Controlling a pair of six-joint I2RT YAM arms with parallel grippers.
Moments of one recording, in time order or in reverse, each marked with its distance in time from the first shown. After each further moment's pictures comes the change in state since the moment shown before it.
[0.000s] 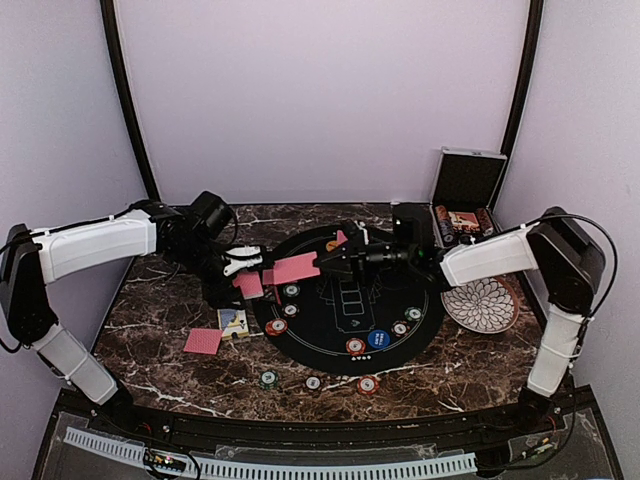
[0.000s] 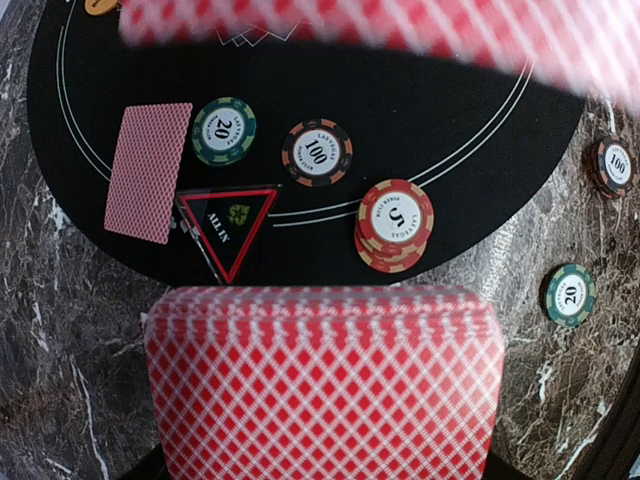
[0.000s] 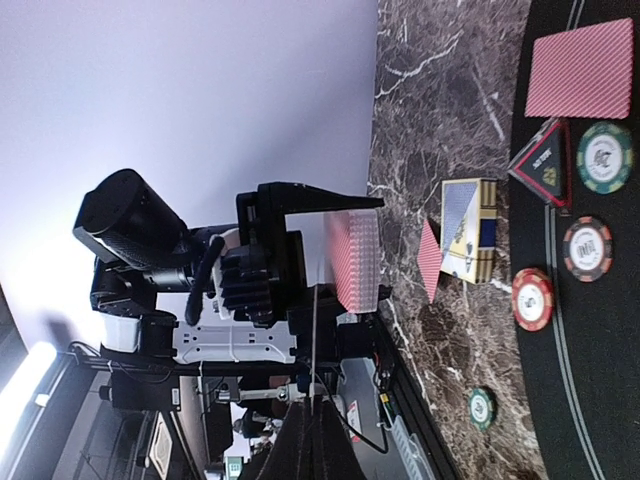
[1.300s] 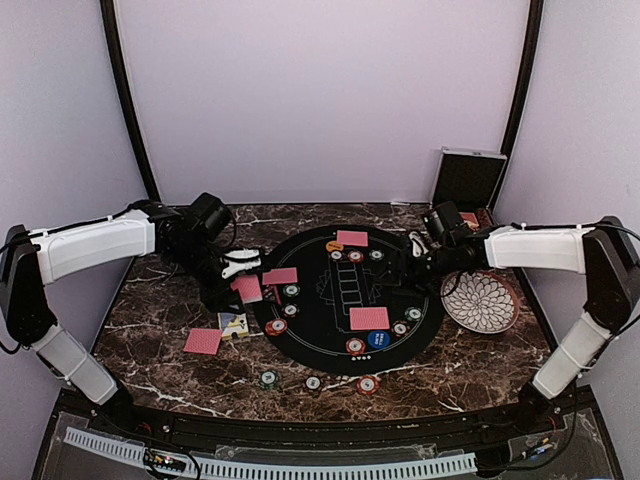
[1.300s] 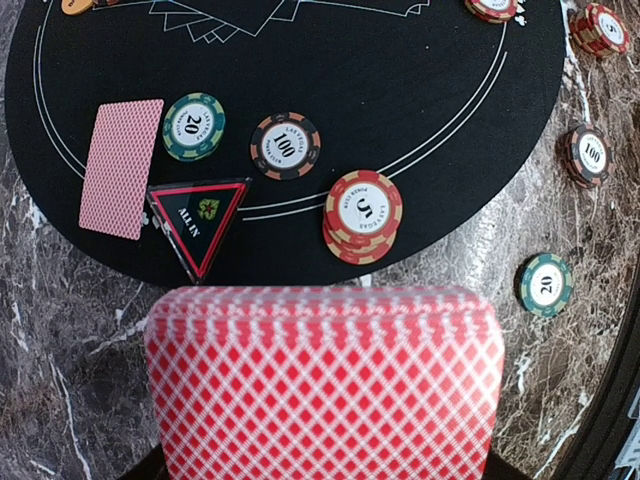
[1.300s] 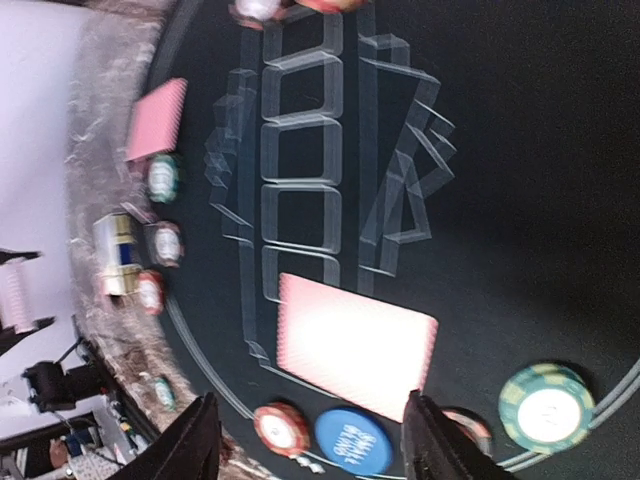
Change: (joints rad) left arm 0.000 -0.008 -0.005 -0.041 0.035 0.002; right arm -0.192 -0.242 -0.057 -0.964 0.404 -0.713
